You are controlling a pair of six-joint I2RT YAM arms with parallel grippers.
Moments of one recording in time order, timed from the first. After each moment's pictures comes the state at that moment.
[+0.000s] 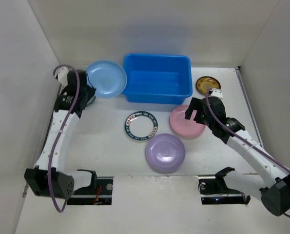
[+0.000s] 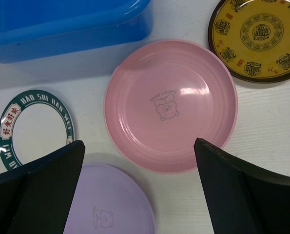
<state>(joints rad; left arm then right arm) -0.10 1.16 1.20 -0.73 -0.35 -0.88 0.46 1.04 0.87 -0.45 0.31 0.55</state>
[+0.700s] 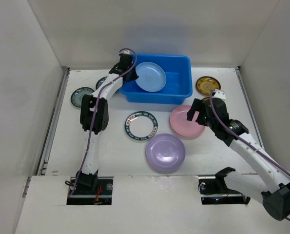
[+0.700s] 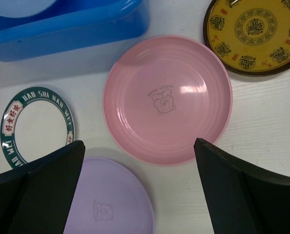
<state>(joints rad) -0.32 2.29 2.04 -0.41 -0.06 -0.51 0.46 1.00 0.87 -0.50 0.30 0.56</state>
